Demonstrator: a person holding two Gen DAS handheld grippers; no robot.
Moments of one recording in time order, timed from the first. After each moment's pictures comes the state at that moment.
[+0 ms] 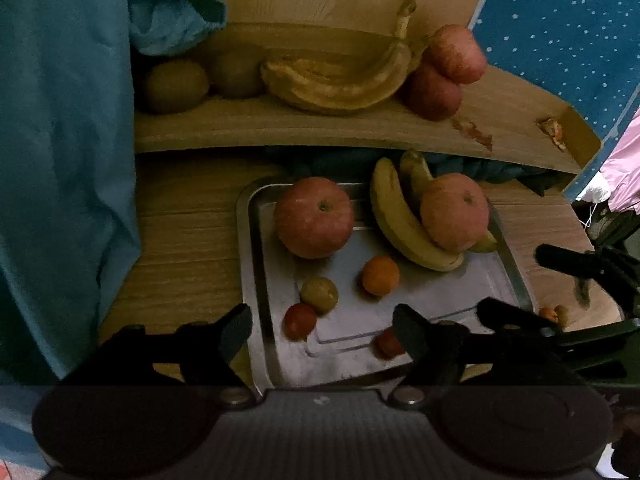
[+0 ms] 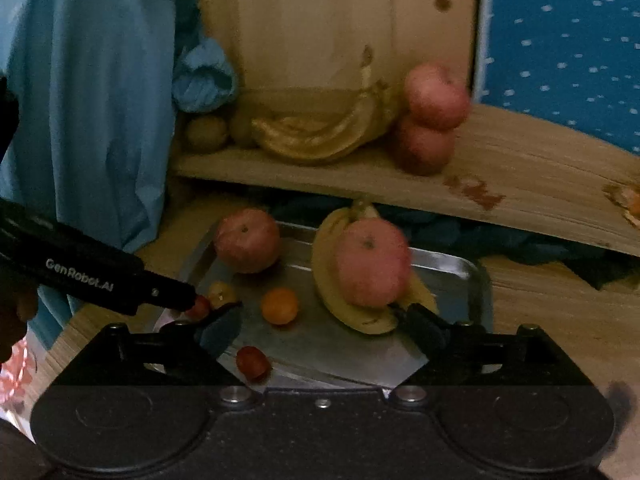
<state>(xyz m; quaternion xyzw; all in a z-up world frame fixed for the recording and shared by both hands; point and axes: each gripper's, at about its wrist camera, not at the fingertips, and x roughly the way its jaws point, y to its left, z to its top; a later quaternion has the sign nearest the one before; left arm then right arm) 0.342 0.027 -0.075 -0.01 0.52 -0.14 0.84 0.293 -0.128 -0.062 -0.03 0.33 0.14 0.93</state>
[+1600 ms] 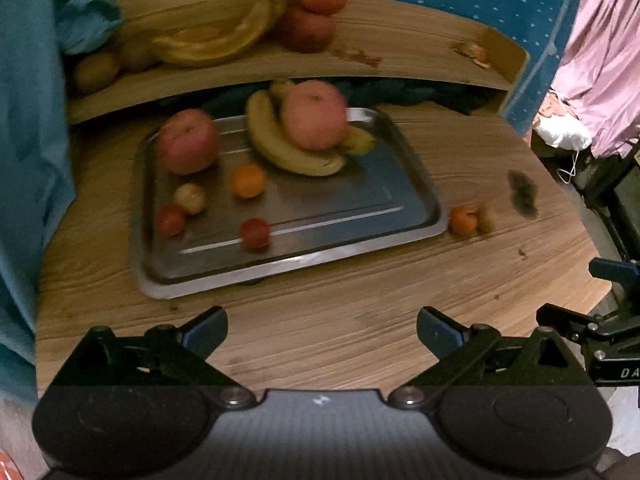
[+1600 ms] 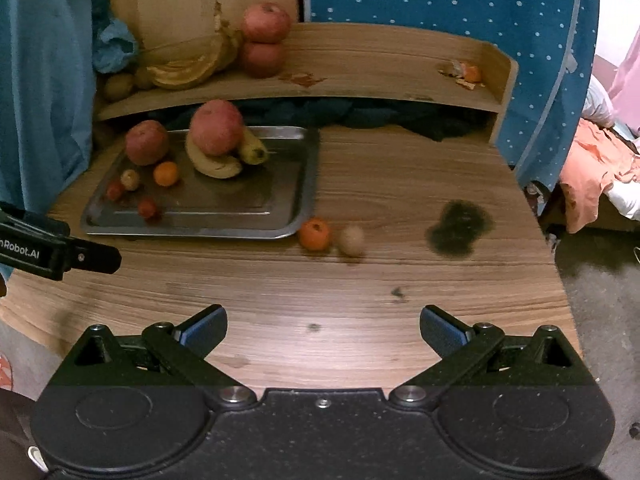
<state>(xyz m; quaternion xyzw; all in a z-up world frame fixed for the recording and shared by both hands) 0.235 -0.069 -0.081 0.04 0.52 -0.17 0.84 0.159 -0.259 -0.082 -0.01 0.40 0.02 0.92</state>
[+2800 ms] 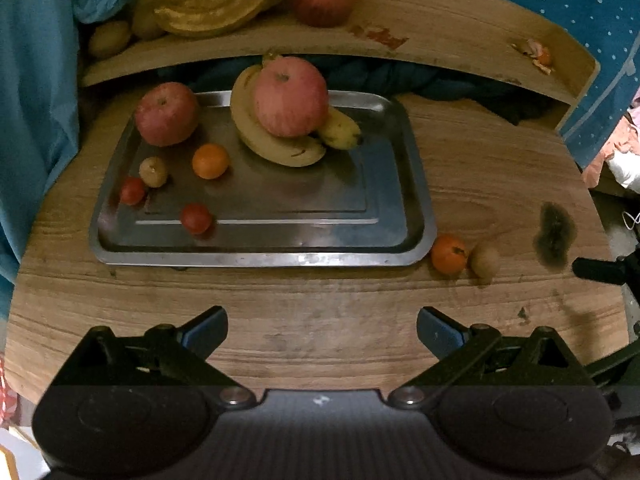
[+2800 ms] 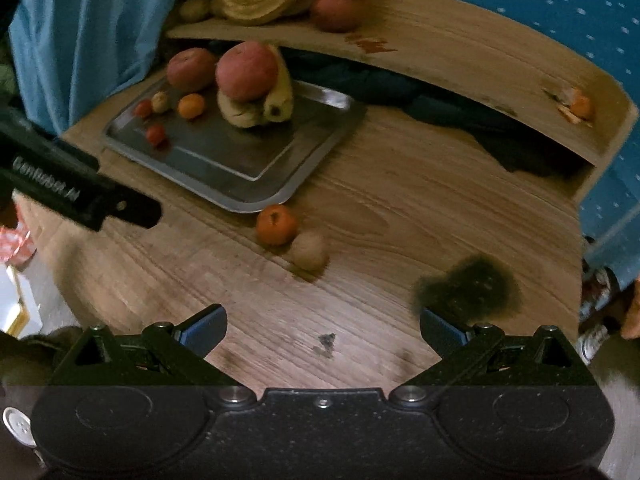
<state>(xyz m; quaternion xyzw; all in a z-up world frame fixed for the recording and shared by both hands) 0.249 -0.163 -0.103 0.00 0.56 -0.02 0.83 0.241 -0.325 -0.110 -0.14 0.43 0.22 0.87</state>
